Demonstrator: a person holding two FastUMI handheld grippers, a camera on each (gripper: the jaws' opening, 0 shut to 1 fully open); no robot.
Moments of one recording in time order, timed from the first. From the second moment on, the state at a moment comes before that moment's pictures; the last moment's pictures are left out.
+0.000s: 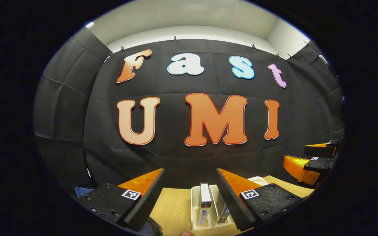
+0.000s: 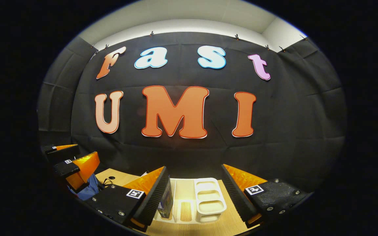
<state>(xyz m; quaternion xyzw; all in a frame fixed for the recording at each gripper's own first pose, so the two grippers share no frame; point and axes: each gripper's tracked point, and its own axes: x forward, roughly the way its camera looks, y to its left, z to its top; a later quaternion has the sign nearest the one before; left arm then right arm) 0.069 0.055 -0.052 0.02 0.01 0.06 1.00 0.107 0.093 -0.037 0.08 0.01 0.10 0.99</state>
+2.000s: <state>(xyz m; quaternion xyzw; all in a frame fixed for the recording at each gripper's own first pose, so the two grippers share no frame) -0.109 0.212 -0.397 0.40 0.49 0.05 0.78 0.156 0.115 -0.124 0.05 0.10 0.09 0.99</state>
